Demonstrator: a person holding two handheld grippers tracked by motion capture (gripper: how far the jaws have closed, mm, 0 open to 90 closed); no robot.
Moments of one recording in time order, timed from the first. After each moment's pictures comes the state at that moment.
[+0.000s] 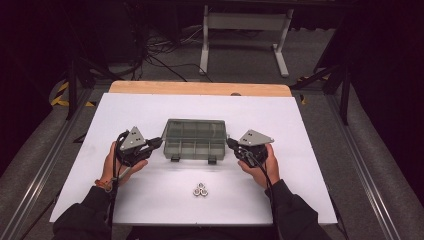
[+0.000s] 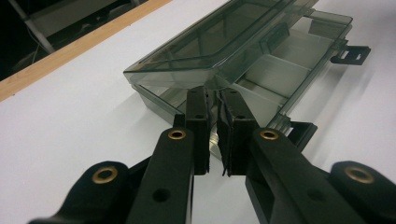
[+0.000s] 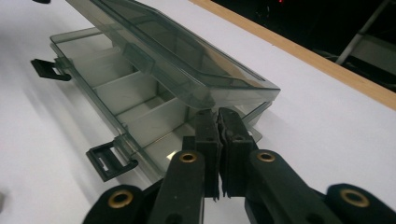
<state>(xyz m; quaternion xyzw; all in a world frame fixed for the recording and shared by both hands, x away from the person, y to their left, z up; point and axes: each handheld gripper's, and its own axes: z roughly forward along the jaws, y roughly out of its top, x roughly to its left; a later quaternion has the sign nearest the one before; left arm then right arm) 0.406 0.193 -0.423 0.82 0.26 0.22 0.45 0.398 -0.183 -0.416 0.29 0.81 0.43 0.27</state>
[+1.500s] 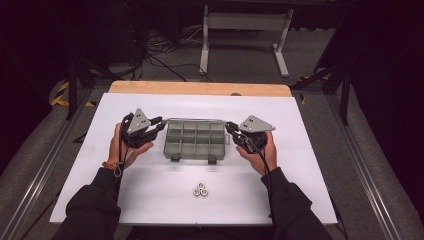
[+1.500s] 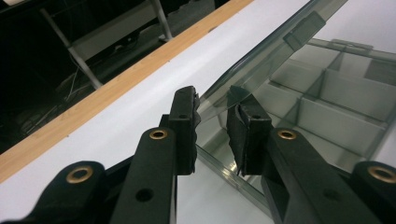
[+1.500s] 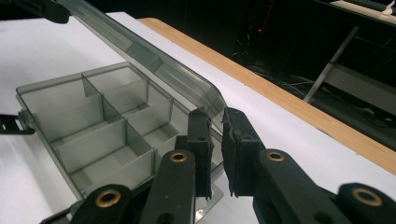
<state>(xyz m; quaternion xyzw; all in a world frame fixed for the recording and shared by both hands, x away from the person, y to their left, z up) 0.446 0.181 -0.397 0.81 0.26 0.29 0.45 0.423 -0.180 -0.389 0.29 0.78 0.46 0.31</state>
